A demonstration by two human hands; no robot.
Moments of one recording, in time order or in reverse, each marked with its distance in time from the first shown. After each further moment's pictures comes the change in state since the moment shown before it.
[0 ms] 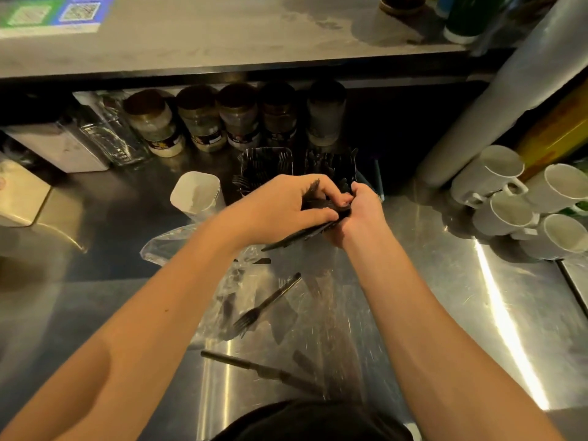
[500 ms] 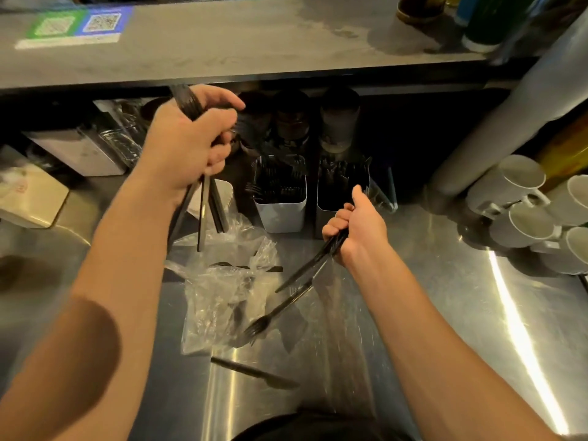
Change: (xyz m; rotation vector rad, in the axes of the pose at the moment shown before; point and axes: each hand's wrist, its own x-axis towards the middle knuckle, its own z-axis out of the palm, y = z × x) left_hand -0.024 -0.019 -0.097 -0.584 0.626 -0.164; right_hand -0.013 0.019 0.000 -0.131 -0.104 -0.074
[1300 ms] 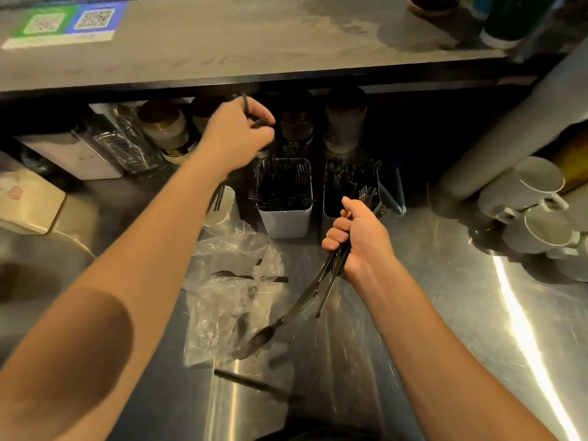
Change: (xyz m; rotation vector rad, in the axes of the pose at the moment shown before) left_hand 0.086 -0.051 0.021 0.612 0.023 -0.025; right_hand 0.003 0.007 0.005 -0.111 -0.080 0.004
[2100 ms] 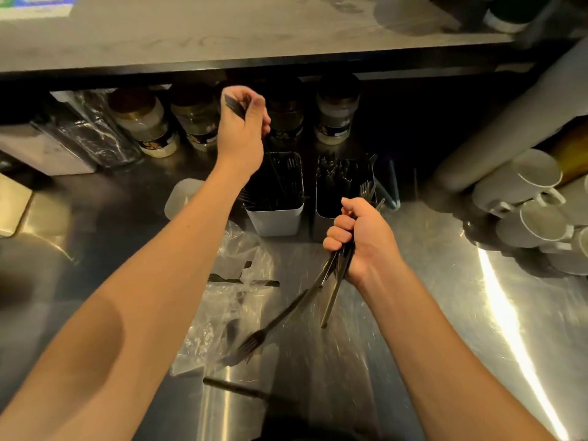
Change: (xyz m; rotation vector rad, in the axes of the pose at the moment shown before) left_hand 0.033 -0.034 0.068 -0.632 0.230 0.174; right_hand 0.012 -0.009 -0.007 0.029 -0.009 -0.002
